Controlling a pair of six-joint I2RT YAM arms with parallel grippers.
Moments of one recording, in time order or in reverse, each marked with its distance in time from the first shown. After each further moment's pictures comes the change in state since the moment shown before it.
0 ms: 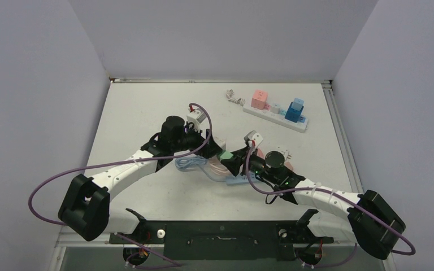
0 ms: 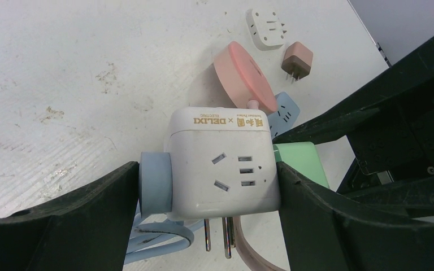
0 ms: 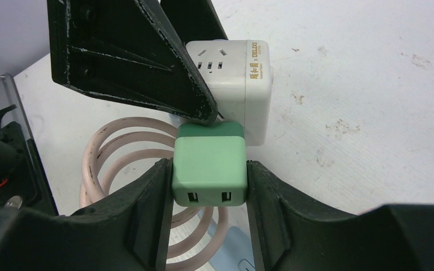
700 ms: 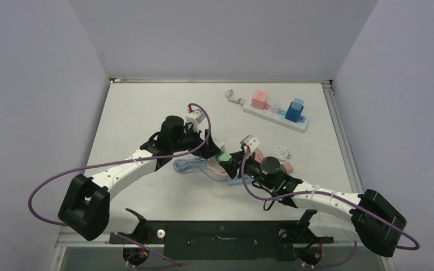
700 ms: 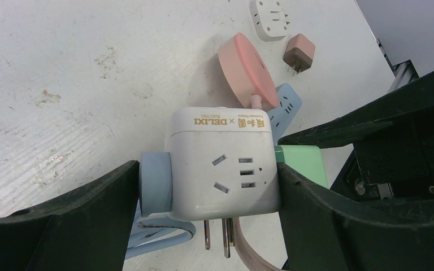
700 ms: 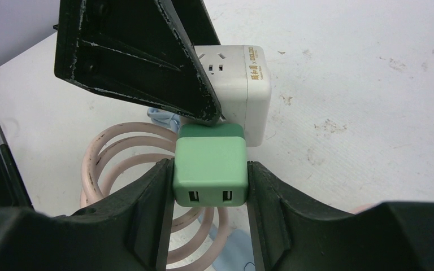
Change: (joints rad) left arm 0.014 0.002 0.003 -0.024 0.007 -0.018; right arm 0.073 -0.014 -0.008 0.003 0.119 -0.037
